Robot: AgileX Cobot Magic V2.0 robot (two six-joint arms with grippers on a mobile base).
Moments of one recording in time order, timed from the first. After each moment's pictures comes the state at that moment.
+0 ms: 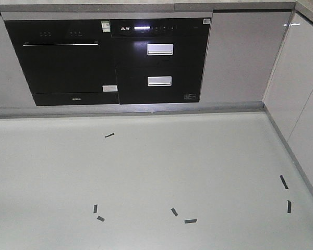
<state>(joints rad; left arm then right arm) 0.01 -0.01 0.03 0.08 0.18 -0.20 -0.14 -0.01 0.03 0.09 0.06 0.00</state>
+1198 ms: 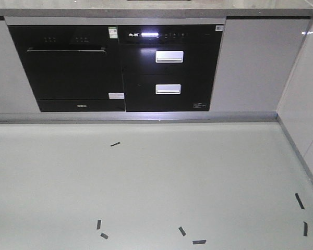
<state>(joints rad) 0.01 -0.01 0.03 0.08 0.18 -0.20 -0.14 -0.01 0.03 0.09 0.06 0.00</state>
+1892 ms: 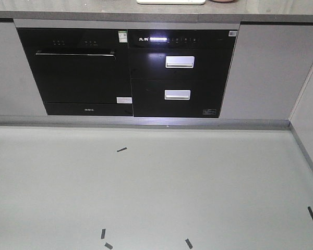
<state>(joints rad) 0.01 -0.01 0.03 0.08 0.18 -0.20 -0.14 -0.01 0.03 0.09 0.06 0.00</state>
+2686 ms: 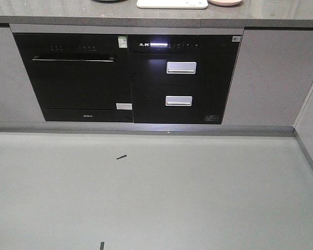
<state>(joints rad) 0.01 -0.01 0.03 0.08 0.18 -0.20 -0.14 -0.01 0.03 0.09 0.06 0.00</state>
